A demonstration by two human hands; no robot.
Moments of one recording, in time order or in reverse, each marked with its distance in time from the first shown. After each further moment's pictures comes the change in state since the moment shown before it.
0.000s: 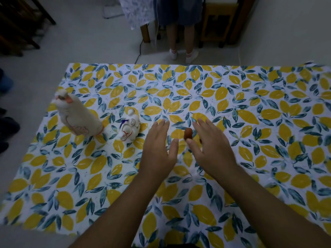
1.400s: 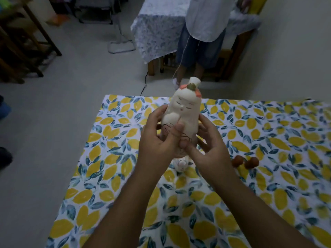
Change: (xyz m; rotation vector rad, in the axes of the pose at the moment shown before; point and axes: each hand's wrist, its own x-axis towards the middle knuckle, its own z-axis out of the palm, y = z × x) left_hand 0.079 -0.073 -0.221 -0.809 0.102 0.092; right_hand 0.052 -0.249 0.022 0.855 0.335 -0.071
